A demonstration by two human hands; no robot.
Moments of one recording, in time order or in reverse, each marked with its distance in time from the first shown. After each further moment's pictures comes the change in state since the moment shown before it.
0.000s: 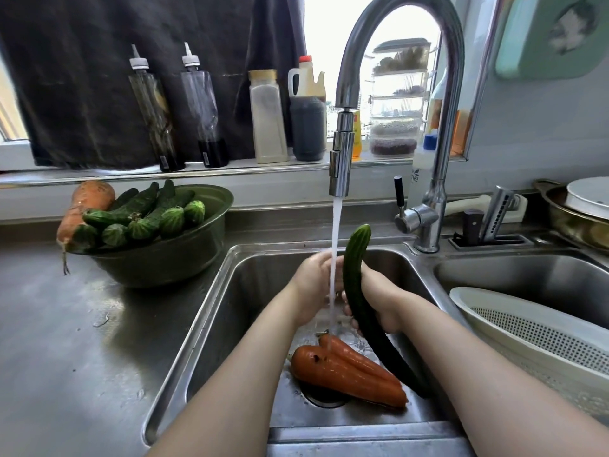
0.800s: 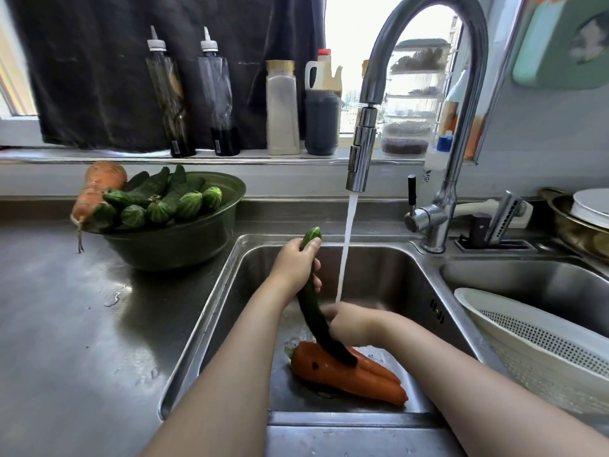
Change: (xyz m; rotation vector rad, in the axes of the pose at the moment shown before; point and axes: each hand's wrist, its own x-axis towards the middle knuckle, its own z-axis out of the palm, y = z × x) left_hand -0.021 0.018 -0.034 0.364 0.345 0.219; right_hand -0.008 0.023 0.044 -1.046 -0.214 -0.177
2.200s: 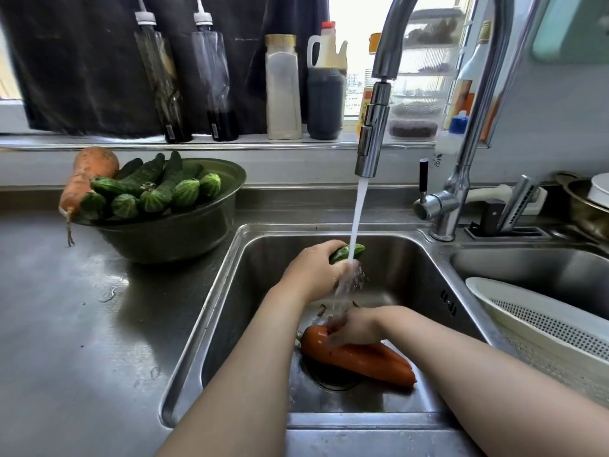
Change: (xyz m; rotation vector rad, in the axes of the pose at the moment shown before) left_hand -0.003 -0.011 0.013 0.589 -0.174 0.193; right_hand 0.041 0.041 0.006 -0.316 -0.237 0.137
